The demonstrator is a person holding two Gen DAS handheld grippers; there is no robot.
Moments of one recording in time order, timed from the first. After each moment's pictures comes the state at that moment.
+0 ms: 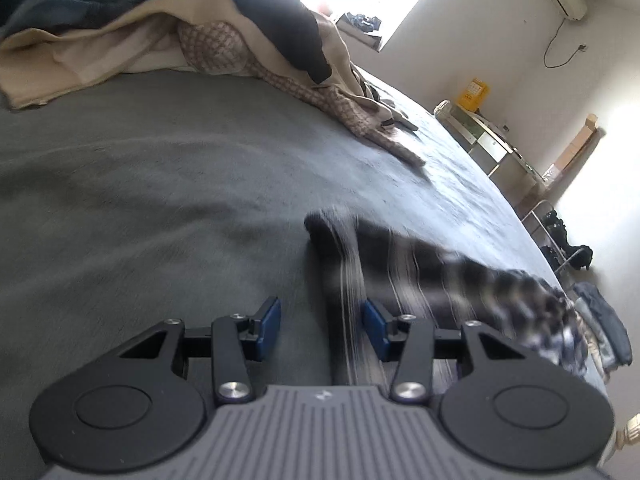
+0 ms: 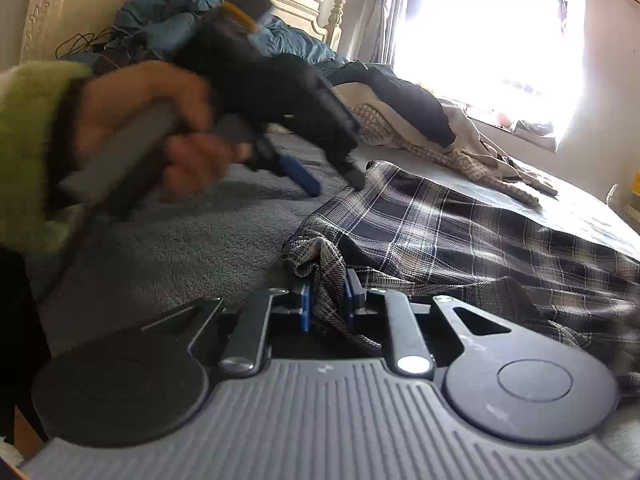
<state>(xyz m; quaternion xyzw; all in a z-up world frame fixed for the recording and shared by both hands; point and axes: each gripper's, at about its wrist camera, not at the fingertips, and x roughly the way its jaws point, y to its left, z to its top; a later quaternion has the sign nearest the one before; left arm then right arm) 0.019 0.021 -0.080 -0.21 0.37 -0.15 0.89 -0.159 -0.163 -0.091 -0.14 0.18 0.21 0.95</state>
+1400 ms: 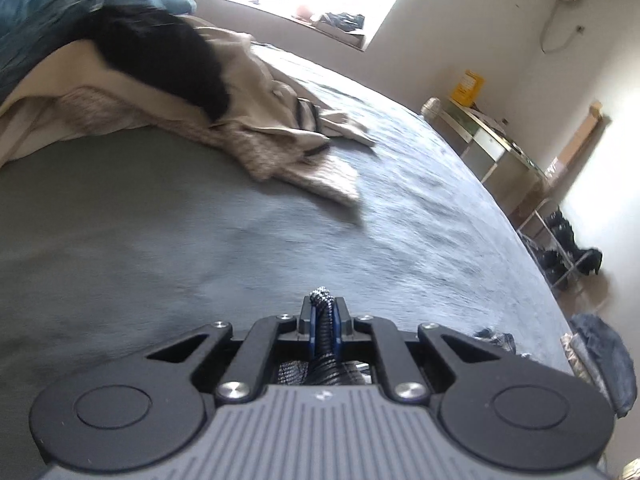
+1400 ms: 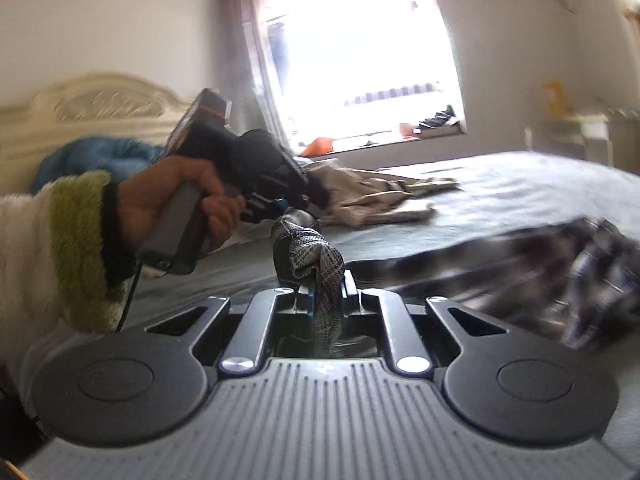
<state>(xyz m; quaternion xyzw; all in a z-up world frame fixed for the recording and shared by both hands) 0.108 -0.139 0.005 -0.16 0.37 -0.15 0.90 -0.157 -0.321 -0.042 0.11 0.10 0.10 0.98</state>
